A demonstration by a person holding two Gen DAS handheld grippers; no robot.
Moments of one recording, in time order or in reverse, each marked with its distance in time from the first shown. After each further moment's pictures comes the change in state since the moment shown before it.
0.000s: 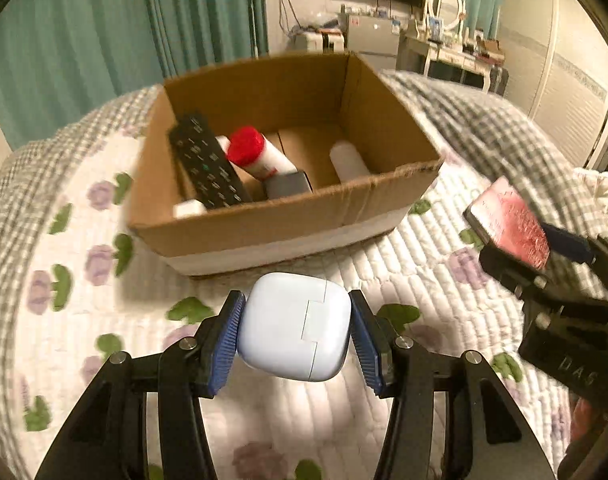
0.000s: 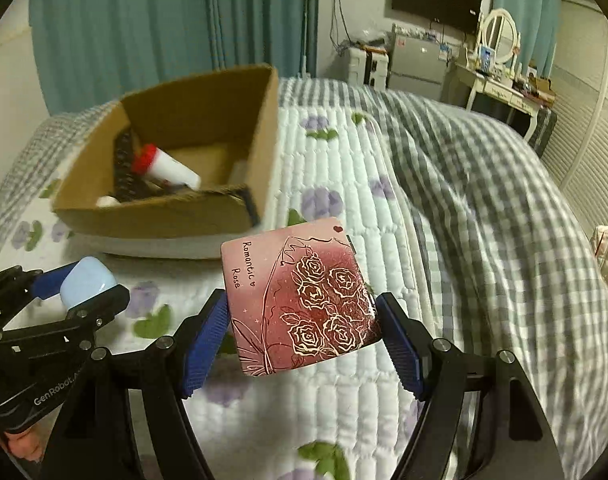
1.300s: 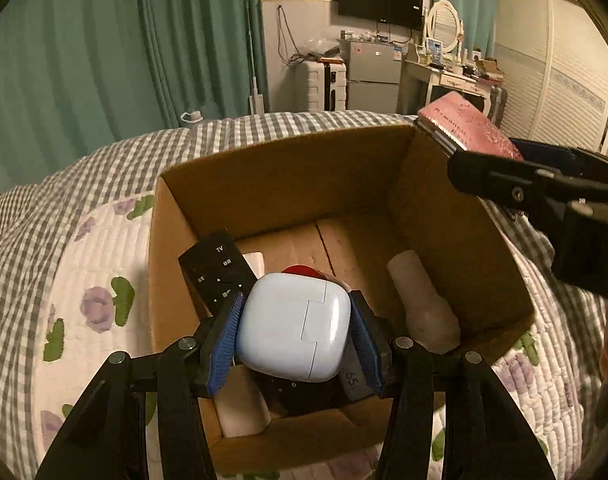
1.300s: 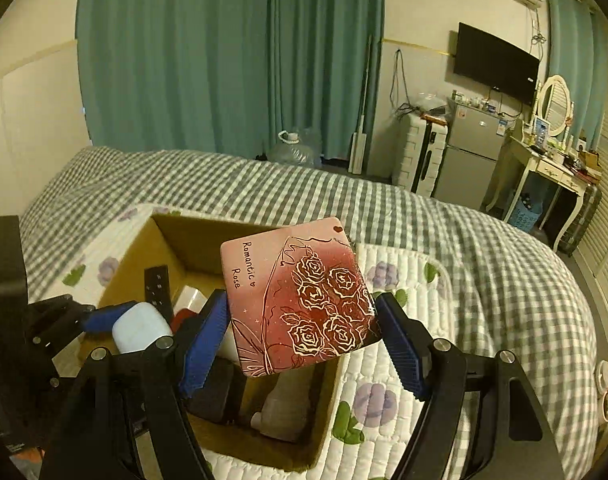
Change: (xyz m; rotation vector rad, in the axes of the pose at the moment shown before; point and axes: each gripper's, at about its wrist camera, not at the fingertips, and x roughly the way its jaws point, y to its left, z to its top) left arm 0.077 0.034 0.102 0.029 -0.088 -0.001; right arm 0.053 0.041 0.146 -0.141 -0.161 0.148
